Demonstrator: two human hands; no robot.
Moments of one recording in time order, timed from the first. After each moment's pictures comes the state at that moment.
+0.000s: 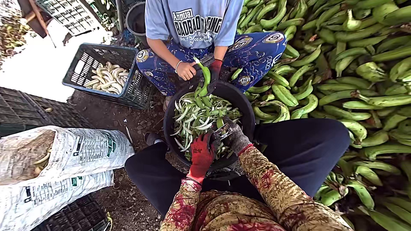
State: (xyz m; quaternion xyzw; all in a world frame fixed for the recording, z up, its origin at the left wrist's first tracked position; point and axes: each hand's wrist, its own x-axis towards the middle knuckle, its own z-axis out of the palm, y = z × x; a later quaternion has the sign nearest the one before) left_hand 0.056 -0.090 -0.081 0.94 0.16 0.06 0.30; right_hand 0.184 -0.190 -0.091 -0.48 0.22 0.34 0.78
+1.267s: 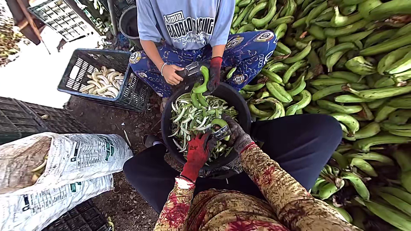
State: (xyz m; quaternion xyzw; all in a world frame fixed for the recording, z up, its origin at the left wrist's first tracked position) left_hand 0.059 -0.074 -0.078 0.94 0.08 0.01 0.34; right_hand 0.188 -0.215 -0.088 -0.43 0.19 0.43 0.77
